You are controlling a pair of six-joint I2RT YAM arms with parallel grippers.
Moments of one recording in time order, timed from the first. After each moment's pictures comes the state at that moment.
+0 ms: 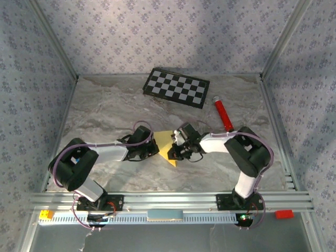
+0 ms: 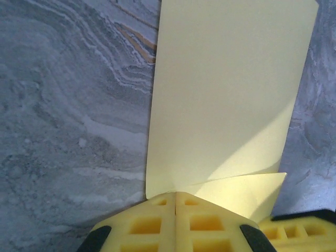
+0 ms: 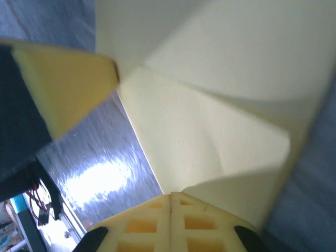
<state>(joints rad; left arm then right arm) -0.71 1.55 0.61 -0.01 0.18 -1.03 0.72 1.73 0.76 -0.07 -0.61 0.67</state>
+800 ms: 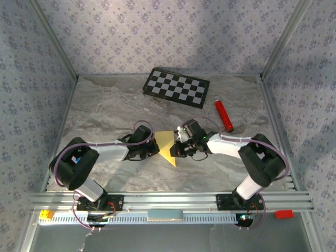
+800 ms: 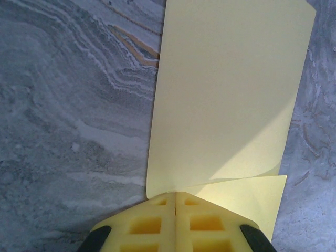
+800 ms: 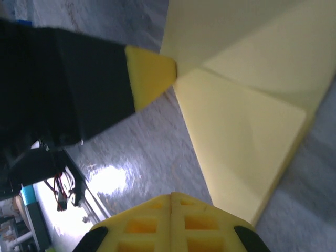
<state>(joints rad) -0.71 1.56 0.62 -0.01 0.18 -1.03 0.69 1.62 0.78 -0.12 -0.63 0.63</state>
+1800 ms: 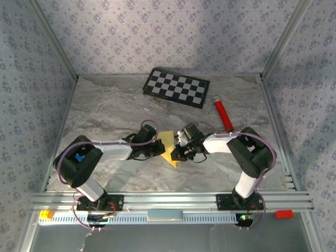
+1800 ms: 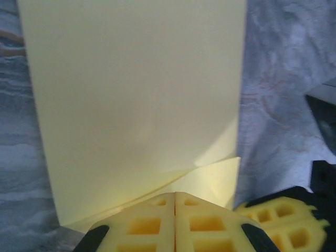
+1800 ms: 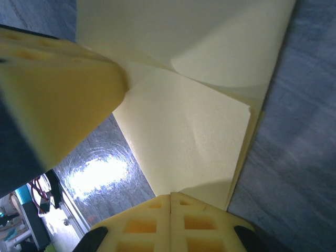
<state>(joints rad) -0.75 1.61 0.66 0.05 0.23 -0.94 0.67 1.73 0.74 -0.07 -0.65 0.63</state>
